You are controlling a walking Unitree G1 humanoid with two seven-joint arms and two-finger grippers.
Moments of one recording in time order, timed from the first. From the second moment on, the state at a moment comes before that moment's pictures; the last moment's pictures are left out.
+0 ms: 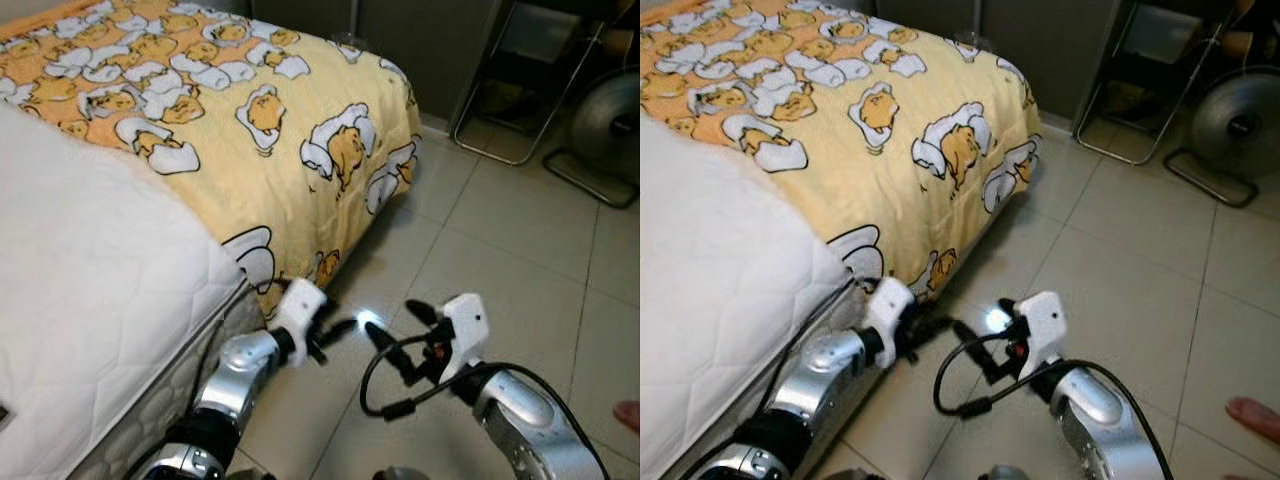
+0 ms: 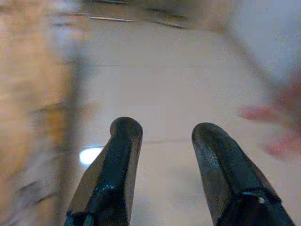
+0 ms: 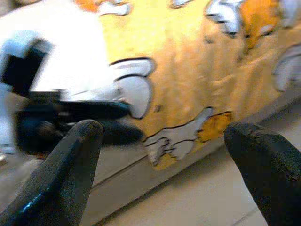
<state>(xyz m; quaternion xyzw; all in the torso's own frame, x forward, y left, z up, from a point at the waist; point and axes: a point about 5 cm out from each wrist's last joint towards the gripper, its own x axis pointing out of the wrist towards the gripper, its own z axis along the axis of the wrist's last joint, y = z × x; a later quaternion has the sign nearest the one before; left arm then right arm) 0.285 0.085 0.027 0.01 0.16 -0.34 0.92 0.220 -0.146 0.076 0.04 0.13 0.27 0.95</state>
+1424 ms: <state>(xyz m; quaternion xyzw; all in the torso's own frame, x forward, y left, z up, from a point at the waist) 0.299 0.171 0.111 0.06 -0.03 0.04 1.00 0.267 -0.186 0.091 -0.02 -0.03 0.00 1.00</state>
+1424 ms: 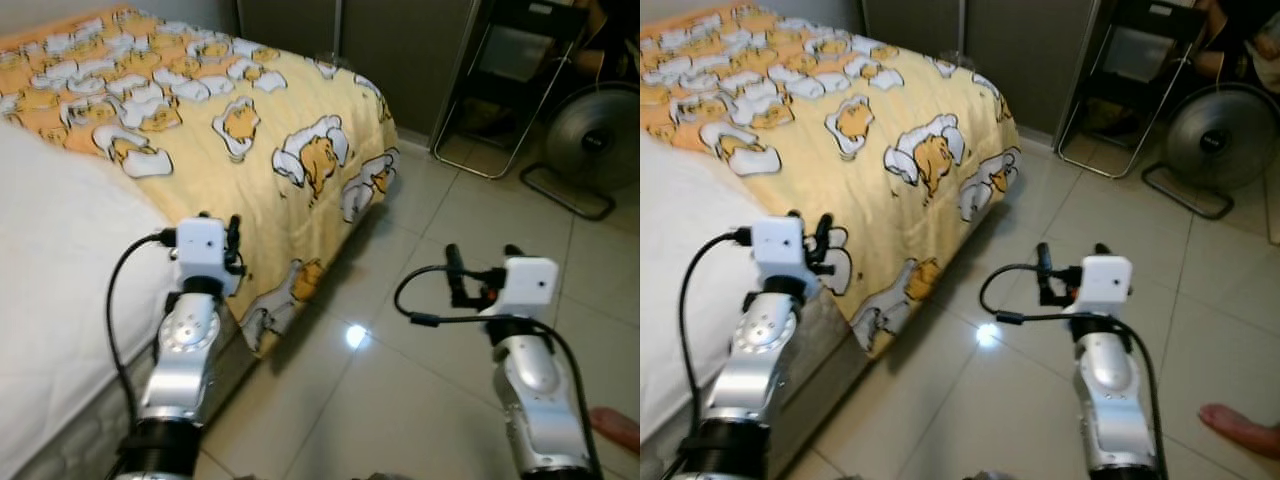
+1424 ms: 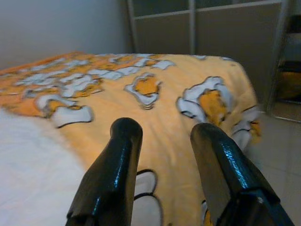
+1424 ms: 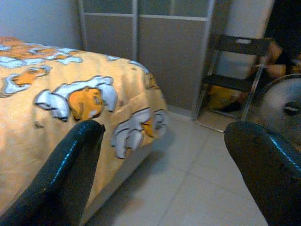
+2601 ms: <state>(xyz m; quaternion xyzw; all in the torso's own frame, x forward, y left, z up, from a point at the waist) 0.307 0.154 0.091 0.04 0.03 0.00 1.00 0.275 -0.163 0.078 0.01 0.02 0.08 1.00</state>
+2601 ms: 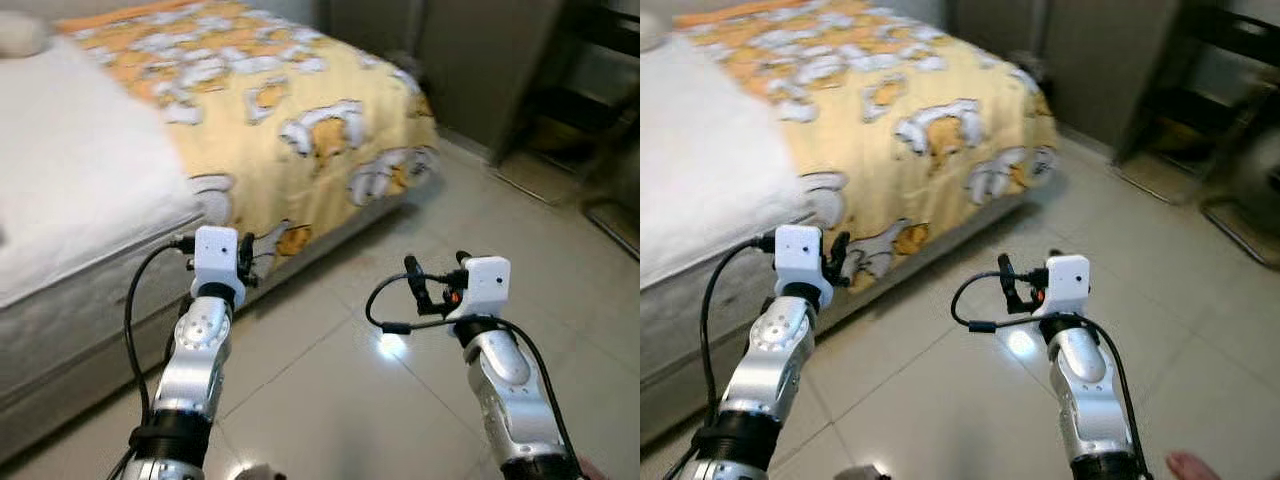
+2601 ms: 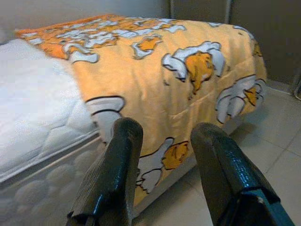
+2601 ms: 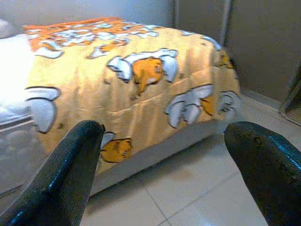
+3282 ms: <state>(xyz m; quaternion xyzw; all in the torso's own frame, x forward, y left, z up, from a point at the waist) 0.319 0.142 0.091 -0.03 0.06 0.02 1.00 0.271 -0.187 0.077 0.01 0.02 0.03 1.00</state>
